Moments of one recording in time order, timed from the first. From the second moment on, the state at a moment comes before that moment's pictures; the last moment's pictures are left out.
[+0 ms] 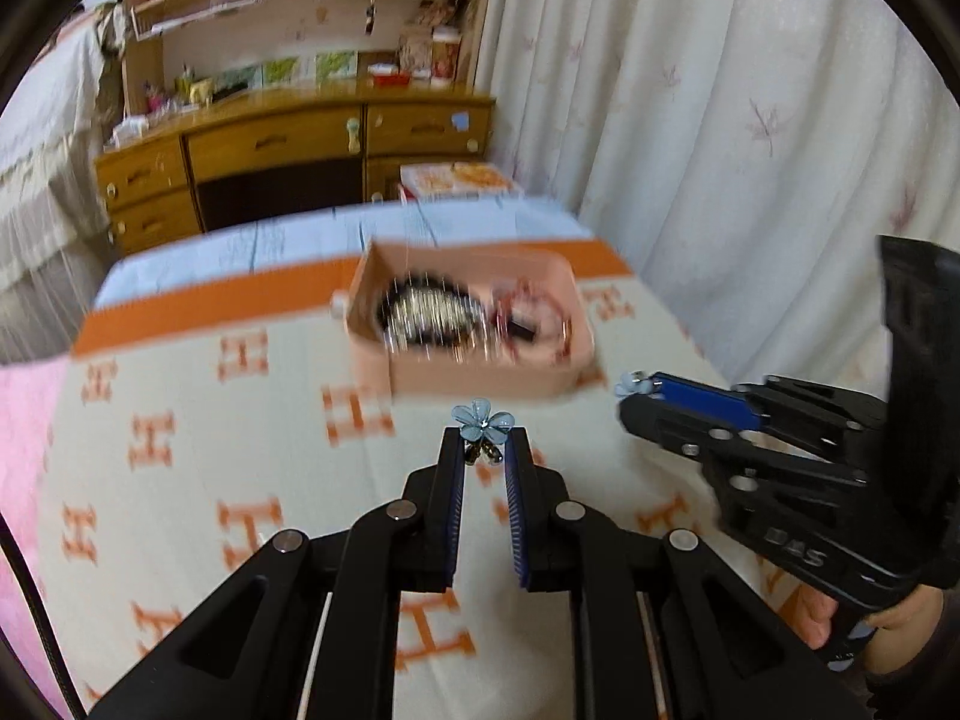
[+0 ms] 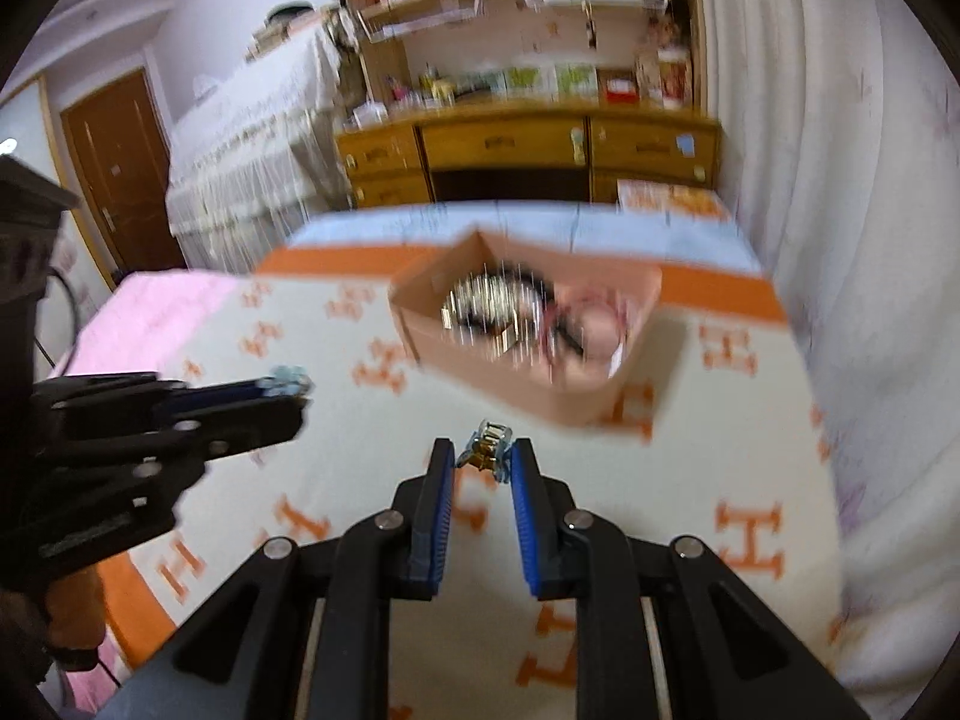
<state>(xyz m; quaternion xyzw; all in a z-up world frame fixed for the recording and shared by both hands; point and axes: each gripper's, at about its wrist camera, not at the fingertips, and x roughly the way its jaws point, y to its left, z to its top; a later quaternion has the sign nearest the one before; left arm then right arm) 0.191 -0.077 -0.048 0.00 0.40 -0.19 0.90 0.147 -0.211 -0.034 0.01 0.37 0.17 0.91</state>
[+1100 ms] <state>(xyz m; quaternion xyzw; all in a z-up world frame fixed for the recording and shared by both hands) 0.281 -0.080 -0.052 0.01 0.44 -0.15 0.89 0.231 -0.246 -0.050 0.15 0.43 0.14 0.88</state>
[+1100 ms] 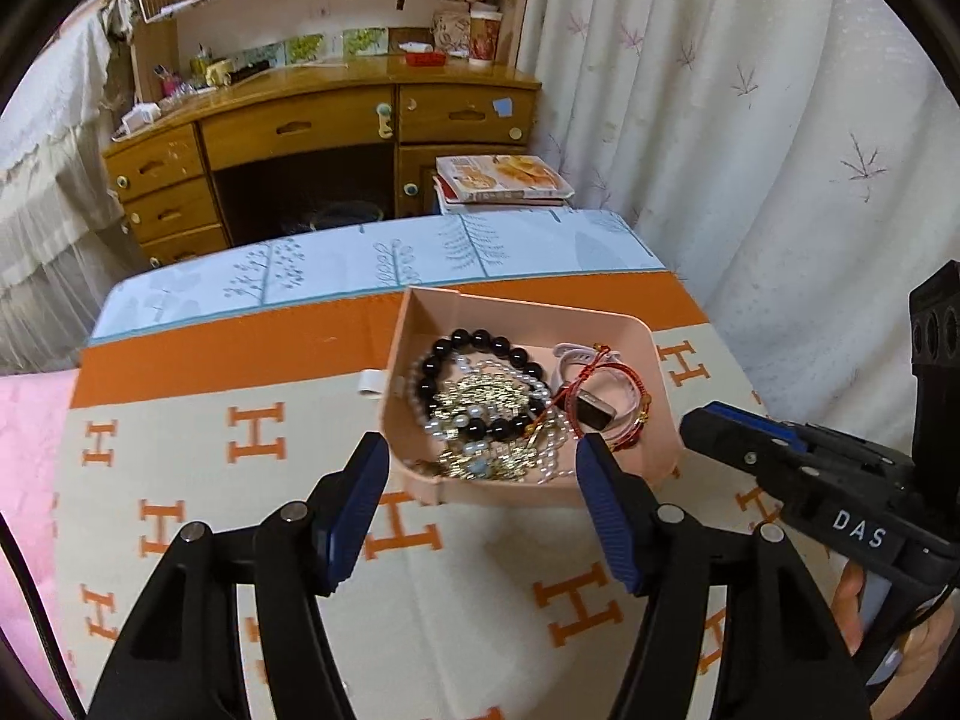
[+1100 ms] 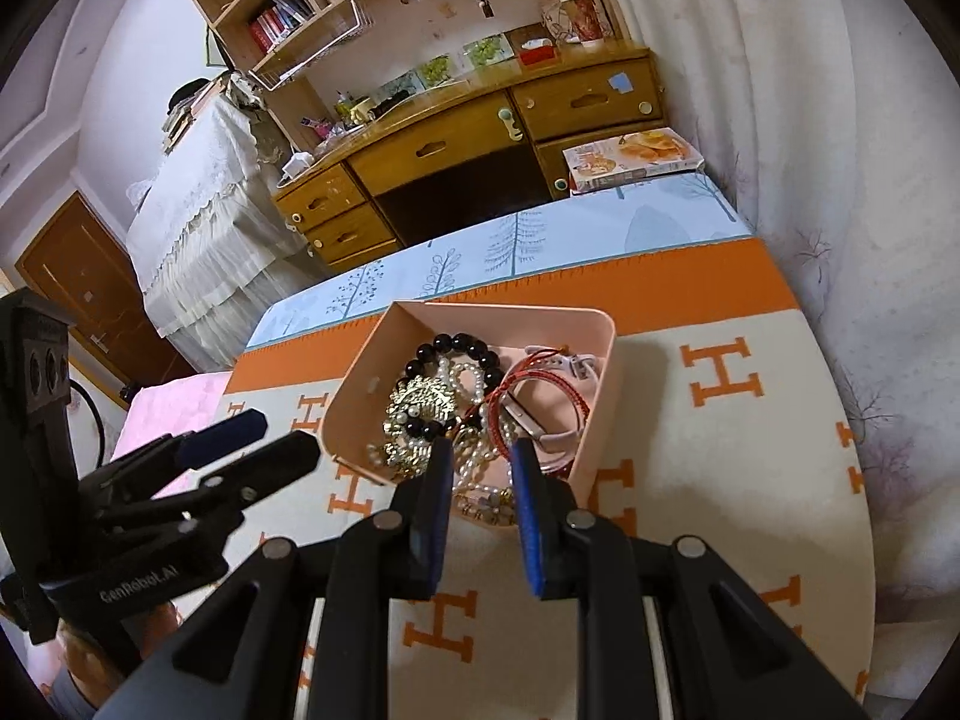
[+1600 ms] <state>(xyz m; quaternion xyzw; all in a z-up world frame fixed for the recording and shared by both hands) 0.228 -0.003 -0.042 0.08 0.44 -0.09 0.89 0.183 -0.199 -0.030 0.09 0.41 0.19 0.89</state>
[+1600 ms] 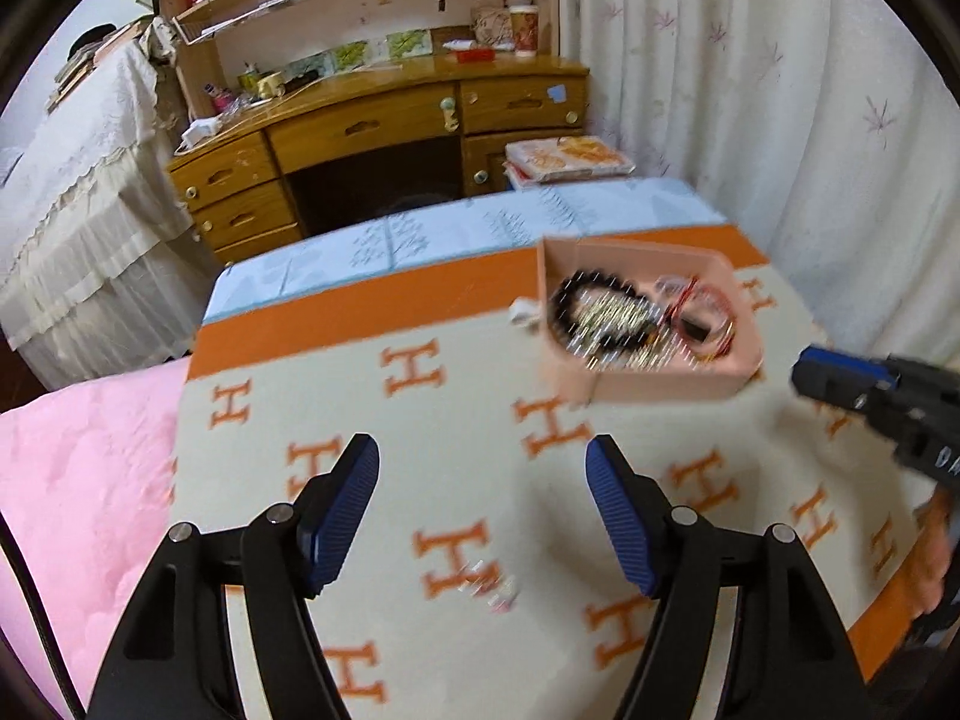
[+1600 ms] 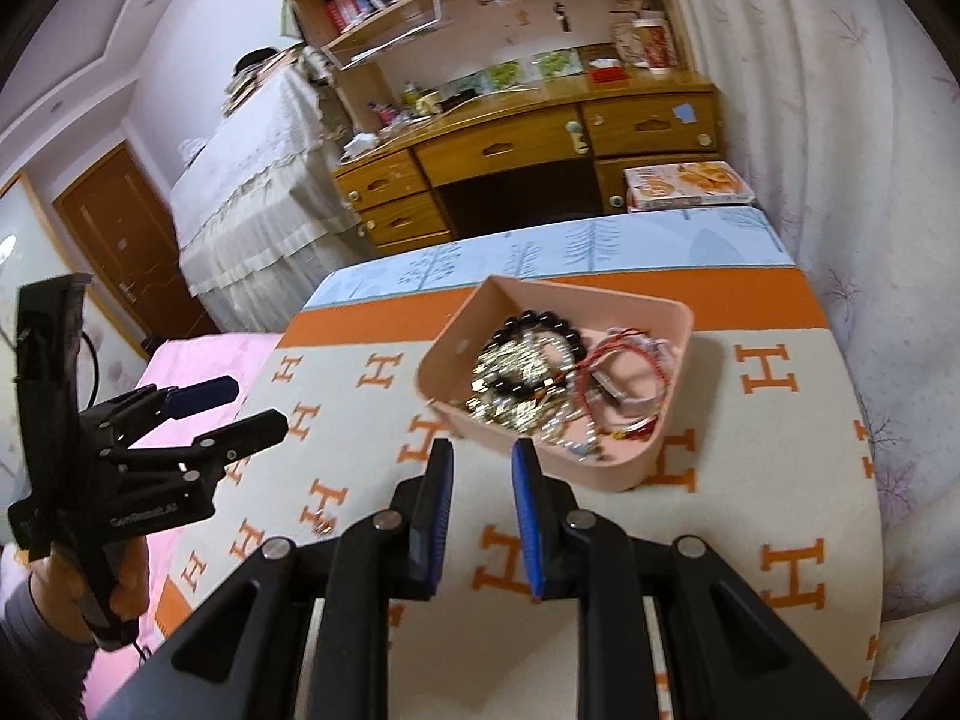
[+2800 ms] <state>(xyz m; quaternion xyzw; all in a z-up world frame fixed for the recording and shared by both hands) 0.147 0.093 -0.143 -0.05 0.52 -0.12 0.84 0.156 -0.021 -0.124 -0.07 0.46 0.26 0.85</state>
